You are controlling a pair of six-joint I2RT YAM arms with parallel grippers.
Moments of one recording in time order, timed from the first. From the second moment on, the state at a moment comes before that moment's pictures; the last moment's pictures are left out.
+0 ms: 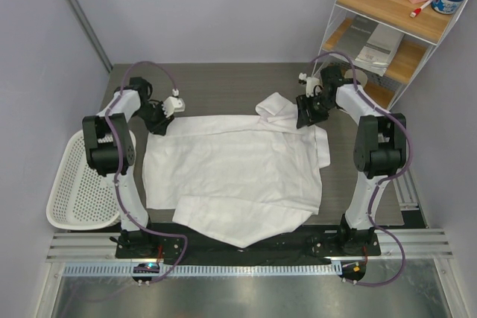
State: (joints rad) left arm 0.09 2.06 1.54 -0.88 0.44 1.21; right arm 0.07 1.96 1.52 -0.75 -0.40 -0.22
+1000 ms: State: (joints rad) left arm 0.09 1.87 1.55 -0.80 0.67 0.96; right arm 0.16 2.38 1.99 -0.55 -0.32 -0.11
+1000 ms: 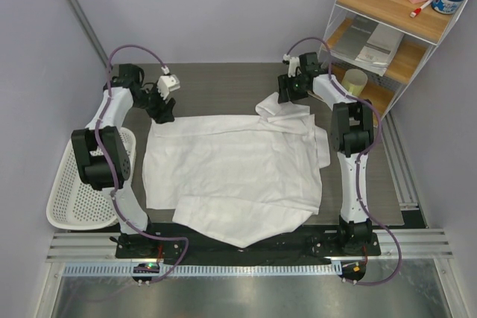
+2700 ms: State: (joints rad) left arm 0.09 1.87 1.54 -0.80 0.67 0.96; right arm 0.24 2.33 1.88 -0.47 -0.24 -0.19
